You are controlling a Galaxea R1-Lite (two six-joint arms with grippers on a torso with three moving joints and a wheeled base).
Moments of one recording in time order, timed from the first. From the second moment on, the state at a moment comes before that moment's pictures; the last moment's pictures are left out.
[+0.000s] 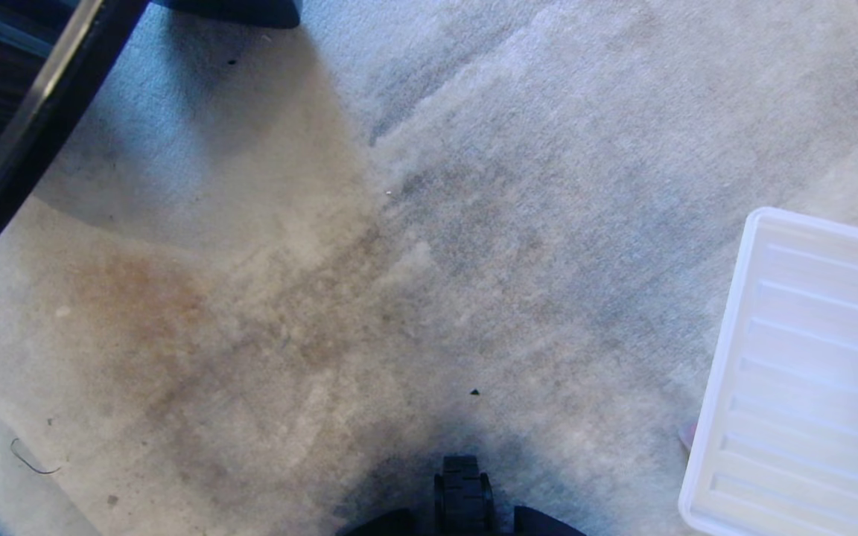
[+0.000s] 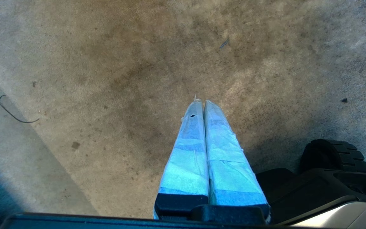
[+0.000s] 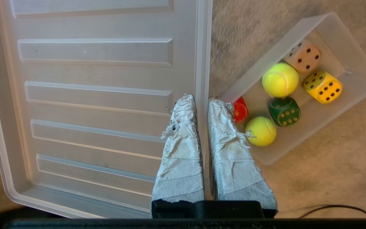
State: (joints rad) left arm -0.01 0.00 0.00 0.01 0.03 -0.08; right arm 0.06 0.46 -0.14 -0.19 -0.12 0.27
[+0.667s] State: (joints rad) left arm -0.01 0.00 0.00 0.01 0.03 -0.08; right arm 0.00 0.10 -0.03 0.06 -0.03 0.02
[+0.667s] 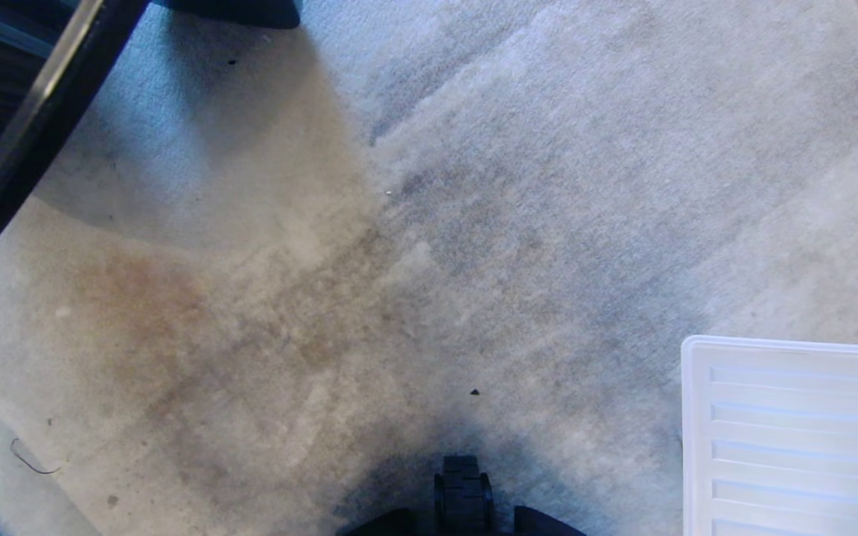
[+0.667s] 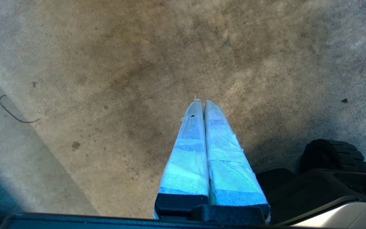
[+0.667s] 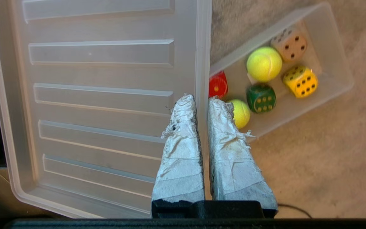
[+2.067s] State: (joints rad) left arm -0.01 0.00 0.00 0.01 0.03 -0.08; right arm 0.00 0.00 -0.02 0.06 -0.02 0.02
